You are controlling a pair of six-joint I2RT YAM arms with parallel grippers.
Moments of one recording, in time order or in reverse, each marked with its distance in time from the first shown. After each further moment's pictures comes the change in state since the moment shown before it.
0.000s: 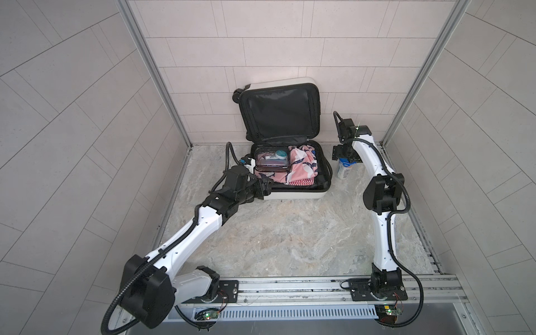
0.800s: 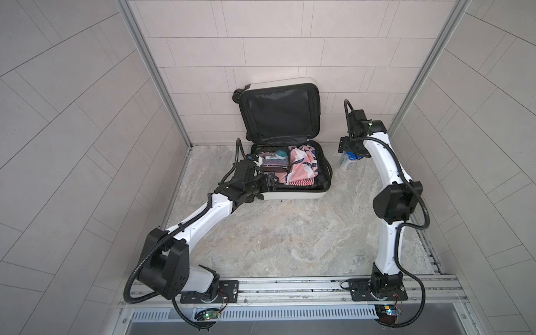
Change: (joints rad) left arm 0.012 0.208 0.100 0.053 0.104 -0.016; right arm 0.005 -0.294 -0.130 0.037 -0.006 0.041
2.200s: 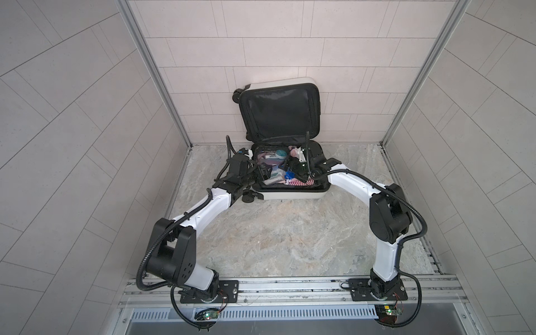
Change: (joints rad) left arm 0.098 0.079 -0.001 0.153 -0.009 -0.108; right arm 0.409 -0.127 -0.729 0.949 -0.576 0.533
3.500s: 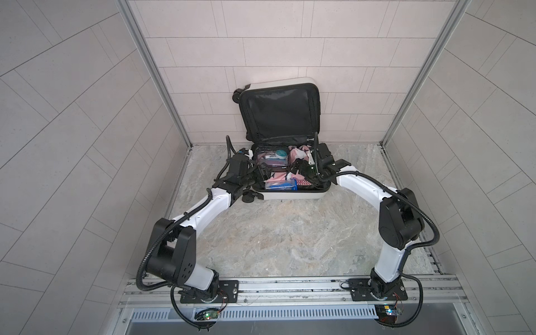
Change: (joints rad) left arm 0.008 0.000 0.004 -0.007 0.015 -0.003; right arm -0.056 -0.121 -0.067 -0.129 0.091 -0.115
